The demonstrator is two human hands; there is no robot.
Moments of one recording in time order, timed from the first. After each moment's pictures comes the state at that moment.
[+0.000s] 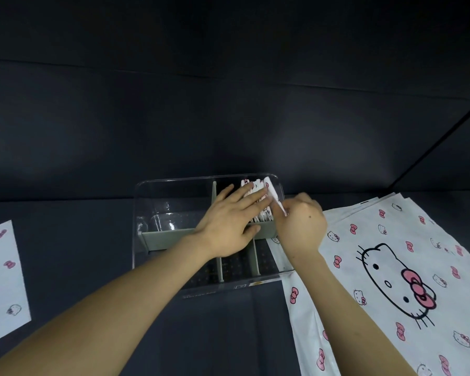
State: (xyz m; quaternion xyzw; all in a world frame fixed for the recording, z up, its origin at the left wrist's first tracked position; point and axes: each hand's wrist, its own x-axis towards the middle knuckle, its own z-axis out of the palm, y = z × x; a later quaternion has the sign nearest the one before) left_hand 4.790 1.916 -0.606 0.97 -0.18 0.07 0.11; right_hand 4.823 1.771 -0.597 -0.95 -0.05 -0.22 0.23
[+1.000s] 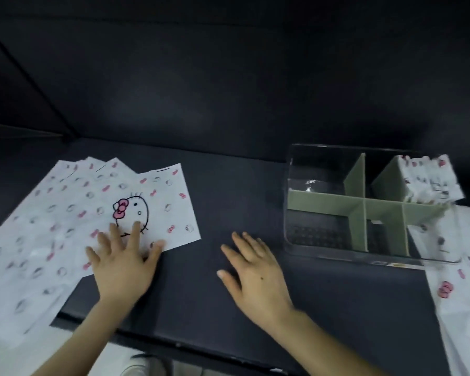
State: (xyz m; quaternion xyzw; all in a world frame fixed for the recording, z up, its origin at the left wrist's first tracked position) left_hand 4.475 2.143 -0.668 0.88 0.47 -0.02 0.05; right_hand 4.602 1.937 -0.669 -0.86 -0.48 -0.02 0.20
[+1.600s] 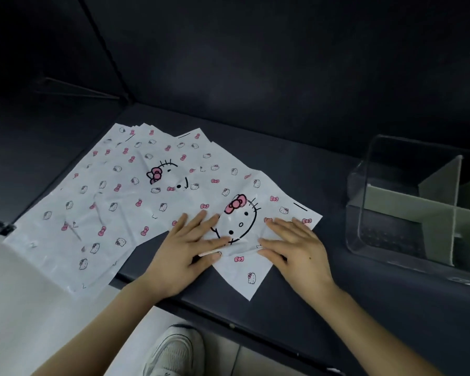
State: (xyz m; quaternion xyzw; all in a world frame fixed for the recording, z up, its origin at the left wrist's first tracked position) left_hand 4.434 2.162 -0.693 0.96 0.11 0.09 0.24; right_hand 4.616 1.976 -0.694 -0.78 -0.56 -0.07 0.28
